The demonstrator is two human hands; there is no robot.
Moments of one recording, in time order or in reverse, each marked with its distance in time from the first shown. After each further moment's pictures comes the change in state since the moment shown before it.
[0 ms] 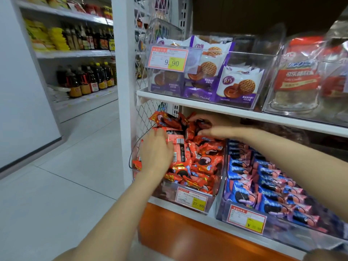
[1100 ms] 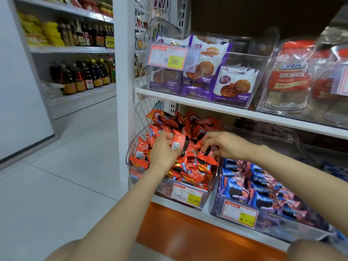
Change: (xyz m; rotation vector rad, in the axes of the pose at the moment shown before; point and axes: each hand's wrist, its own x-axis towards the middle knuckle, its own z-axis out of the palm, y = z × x) left_hand -0.002 0.003 0.030 -0.471 -0.192 -0.125; right_hand -0.069 0.004 0.004 -0.452 -0.113 -0.095
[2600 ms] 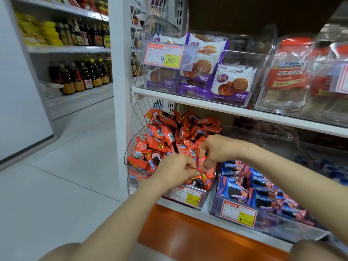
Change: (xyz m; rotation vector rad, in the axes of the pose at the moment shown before) left_hand -0.032 0.012 0.000 0.427 -0.421 0.380; right_hand 0.009 -0.041 -0.011 0.183 -0.268 0.314
